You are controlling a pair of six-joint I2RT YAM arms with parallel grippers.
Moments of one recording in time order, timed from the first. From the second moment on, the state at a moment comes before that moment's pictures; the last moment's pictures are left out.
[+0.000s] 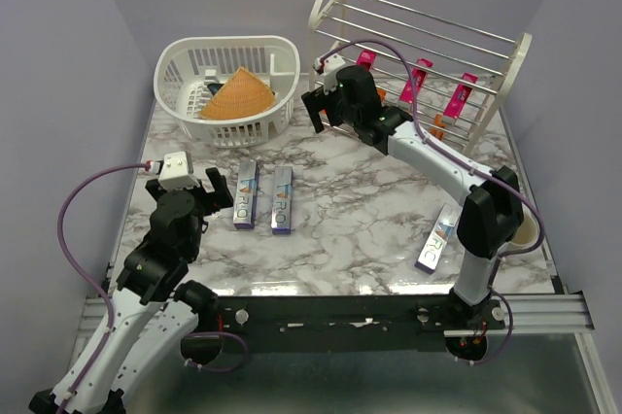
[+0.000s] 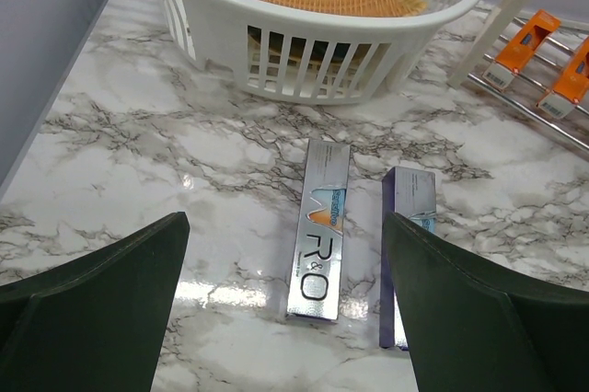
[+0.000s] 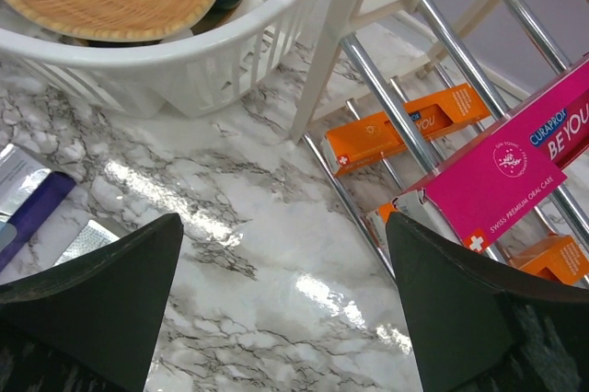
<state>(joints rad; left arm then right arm) -0.49 0.47 0.69 -0.49 -0.55 -0.31 0.66 1.84 1.65 -0.23 0.15 -0.10</state>
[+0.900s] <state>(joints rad) -0.46 0.49 0.69 -0.48 -0.54 -0.31 0.63 1.94 1.70 -0.17 0.30 -0.18</state>
